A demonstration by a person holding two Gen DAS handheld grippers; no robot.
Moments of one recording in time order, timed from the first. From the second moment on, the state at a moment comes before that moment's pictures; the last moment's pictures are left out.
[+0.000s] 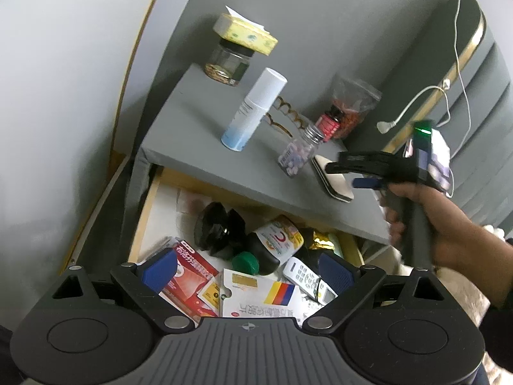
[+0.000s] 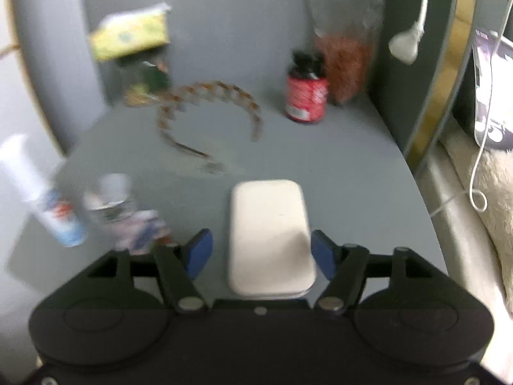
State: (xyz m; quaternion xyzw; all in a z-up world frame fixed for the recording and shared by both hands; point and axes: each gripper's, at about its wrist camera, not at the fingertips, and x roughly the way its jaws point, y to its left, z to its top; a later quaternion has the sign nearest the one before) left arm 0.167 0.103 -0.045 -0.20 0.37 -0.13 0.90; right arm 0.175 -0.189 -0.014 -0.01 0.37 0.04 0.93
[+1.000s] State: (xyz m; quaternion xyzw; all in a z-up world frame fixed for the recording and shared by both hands) left arm 0.170 0.114 -0.051 -0.22 0.38 -0.12 0.89; right arm 0.109 -0.115 -0.133 -0.22 0.58 0.35 0.70
